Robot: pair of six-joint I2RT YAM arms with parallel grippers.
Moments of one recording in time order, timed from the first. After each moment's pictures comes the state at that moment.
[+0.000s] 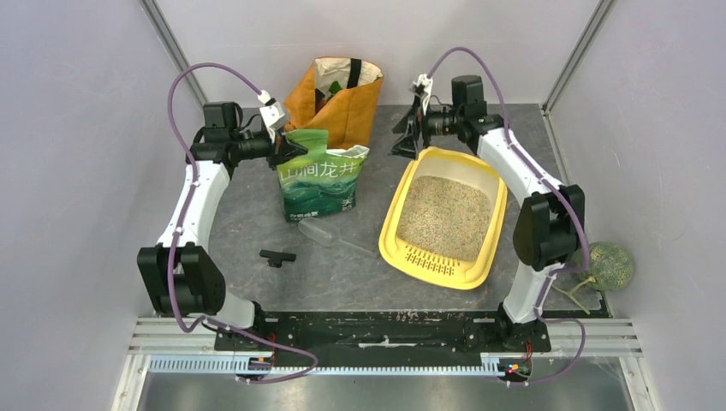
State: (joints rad) left arm 0.03 1.47 1.33 -0.49 1.06 0.61; right arm 0.27 1.87 1.71 -0.38 -1.06 -0.26
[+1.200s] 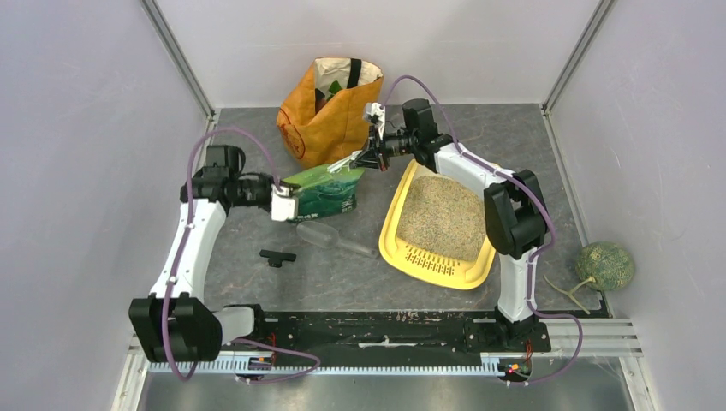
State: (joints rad) left arm 0.03 1.24 1.14 -0.89 0.98 1.76; right arm 0.46 2.03 1.58 0.02 -1.05 -0.22
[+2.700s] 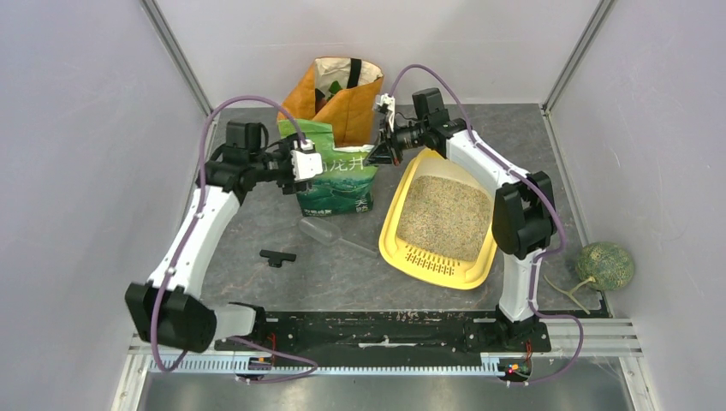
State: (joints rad) left arm -0.19 1.24 1.27 -0.69 0.72 1.18; right arm 0.41 2.00 1.71 -0.36 -1.07 -0.32
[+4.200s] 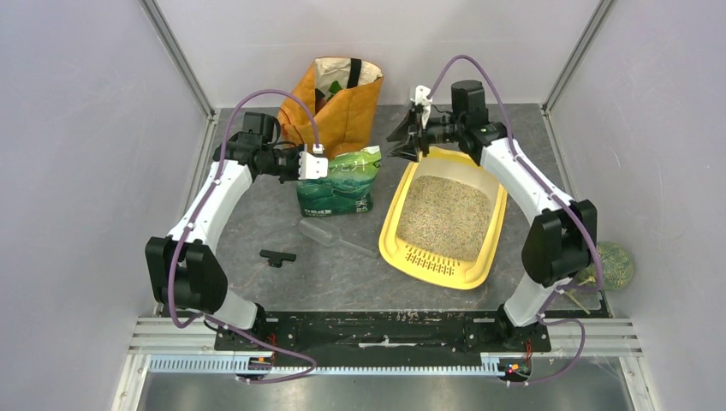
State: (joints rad) left arm -0.16 1.51 1.35 -0.80 0.67 1.47; right arm 0.29 1.75 1.55 -0.30 -1.10 -0.46
